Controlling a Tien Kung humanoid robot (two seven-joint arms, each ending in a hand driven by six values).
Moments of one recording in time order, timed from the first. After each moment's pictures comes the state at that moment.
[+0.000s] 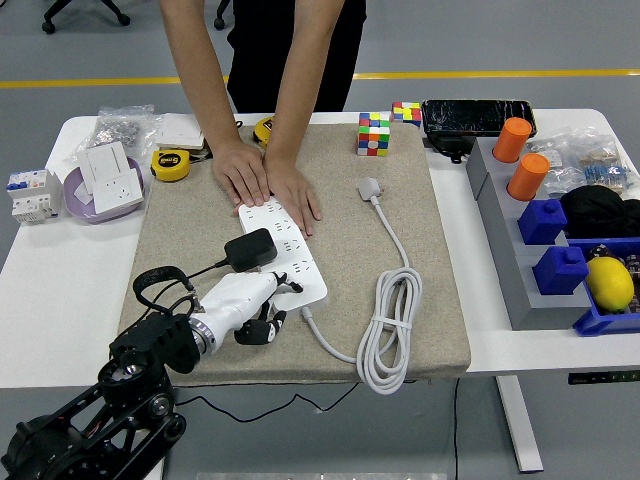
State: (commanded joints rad) left arm -0.12 0.10 -0.97 -1.54 2.27 -0.23 0.33; right arm 0.07 -0.09 1.44 0.18 -1.44 0.00 -0.08
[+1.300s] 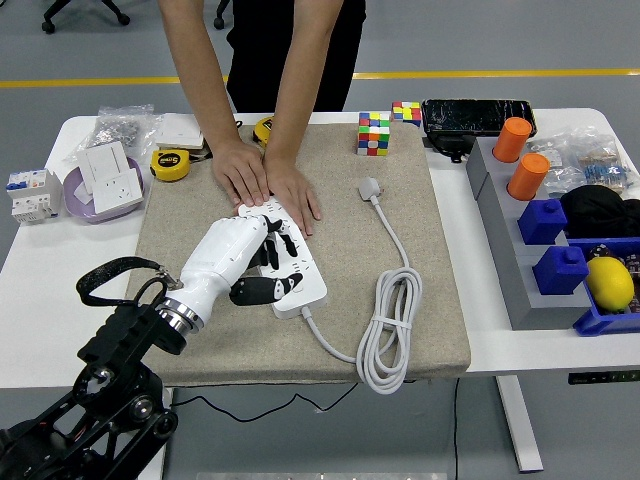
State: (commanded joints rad) left arm -0.08 0.12 -1.02 -1.68 2.27 0.06 0.20; right arm 0.07 -0.09 1.44 0.18 -1.44 0.00 -0.08
